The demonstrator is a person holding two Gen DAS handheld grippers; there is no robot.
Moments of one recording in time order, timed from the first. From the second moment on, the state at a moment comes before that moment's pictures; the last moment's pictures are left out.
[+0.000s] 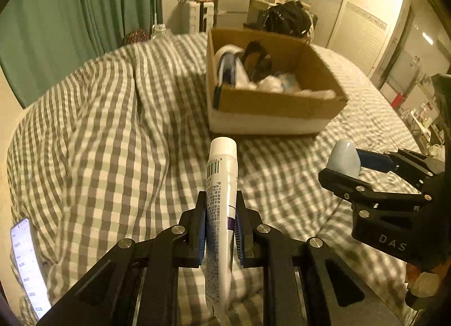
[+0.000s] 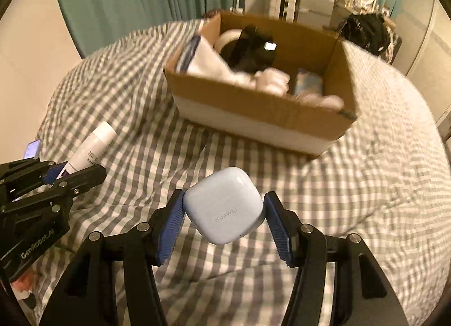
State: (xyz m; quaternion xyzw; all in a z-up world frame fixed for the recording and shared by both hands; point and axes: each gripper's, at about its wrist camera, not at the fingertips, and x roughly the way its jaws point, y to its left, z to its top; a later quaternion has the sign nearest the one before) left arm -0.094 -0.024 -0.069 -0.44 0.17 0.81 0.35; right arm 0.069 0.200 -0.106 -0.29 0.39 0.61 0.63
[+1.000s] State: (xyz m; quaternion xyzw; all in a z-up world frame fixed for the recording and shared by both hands) left arm -0.151 0.073 0.043 -0.34 0.16 0.83 0.41; right arm 0.128 0.227 0.010 -0.23 0.31 0.62 0.69
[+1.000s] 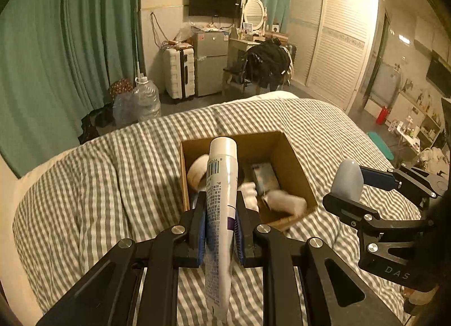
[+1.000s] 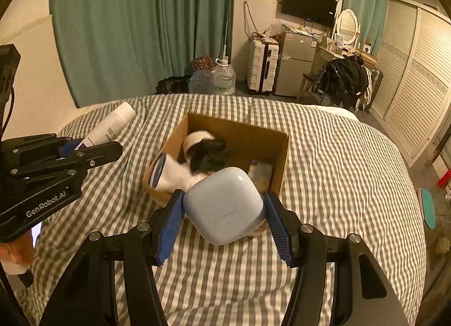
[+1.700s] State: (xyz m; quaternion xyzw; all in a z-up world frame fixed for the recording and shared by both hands) left arm -0.215 0.173 -0.044 -0.41 0.18 0.77 0.45; right arm 0.209 0.351 -0.054 -0.21 0.39 0.58 0.68
